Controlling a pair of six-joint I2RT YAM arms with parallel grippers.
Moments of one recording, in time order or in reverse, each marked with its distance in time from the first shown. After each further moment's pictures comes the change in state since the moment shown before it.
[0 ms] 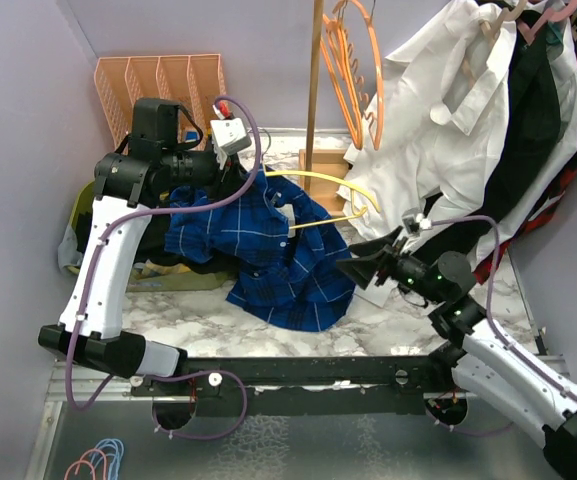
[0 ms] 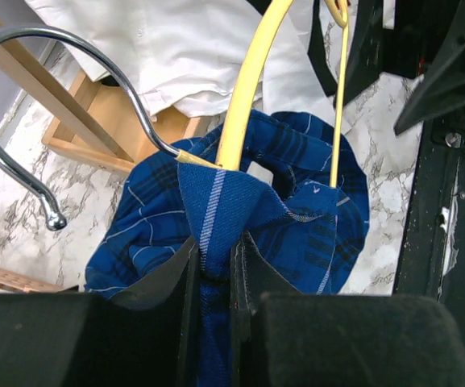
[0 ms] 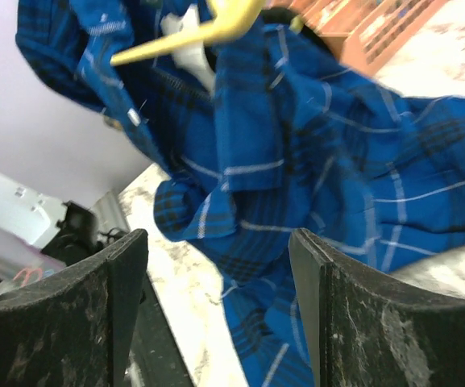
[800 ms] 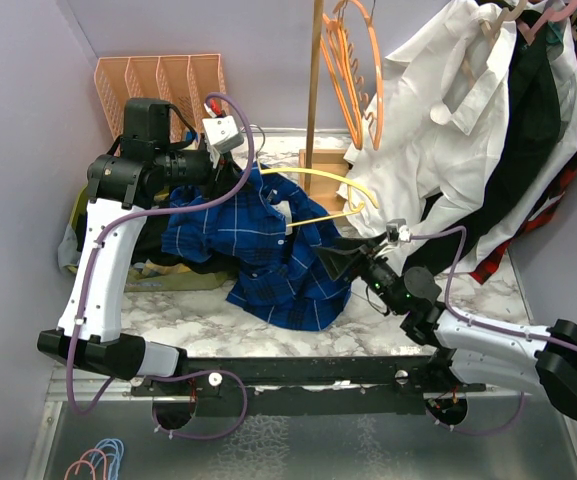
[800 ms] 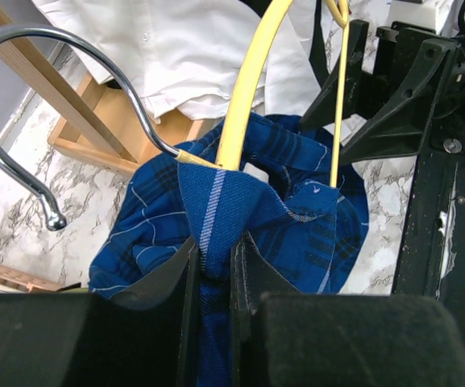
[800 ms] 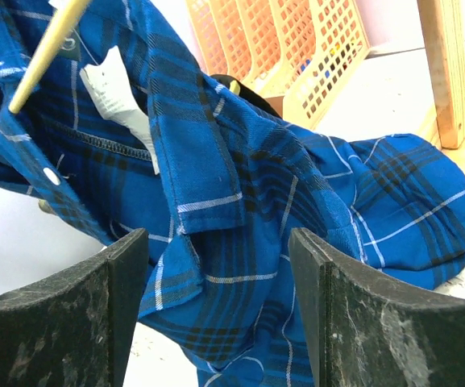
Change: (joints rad) left arm 0.053 -0.017 0.000 0.001 0.029 -0.009; right arm 0.385 0.365 -0.089 0.545 0.645 -0.038
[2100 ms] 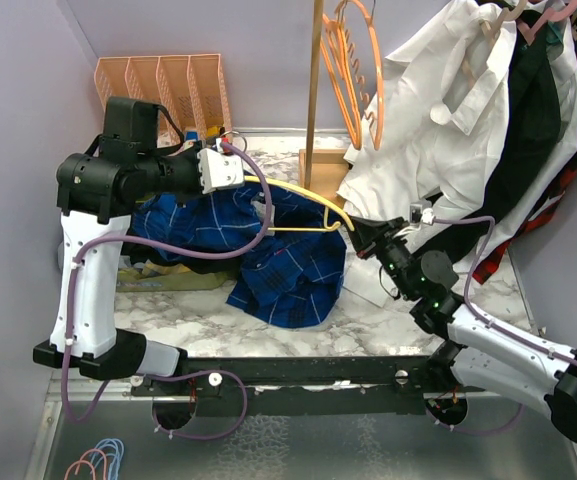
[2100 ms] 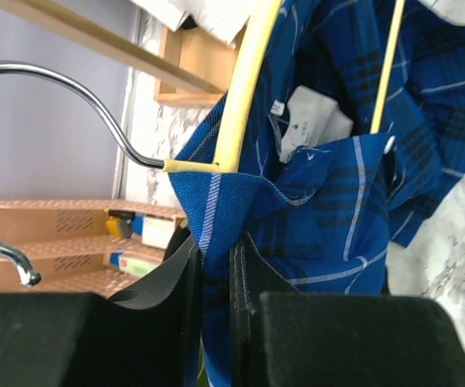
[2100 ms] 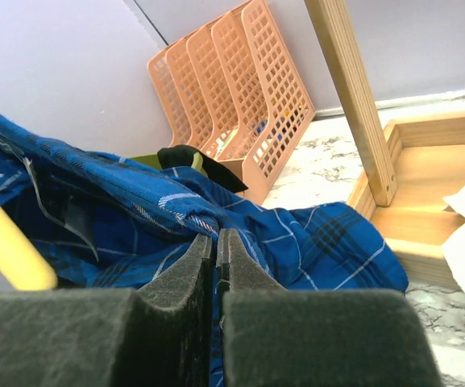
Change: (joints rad) left arm -0.034 0.026 0.310 -0.398 -0.275 0.562; right arm -0.124 -0.108 0.096 -0.166 0.043 -0.027
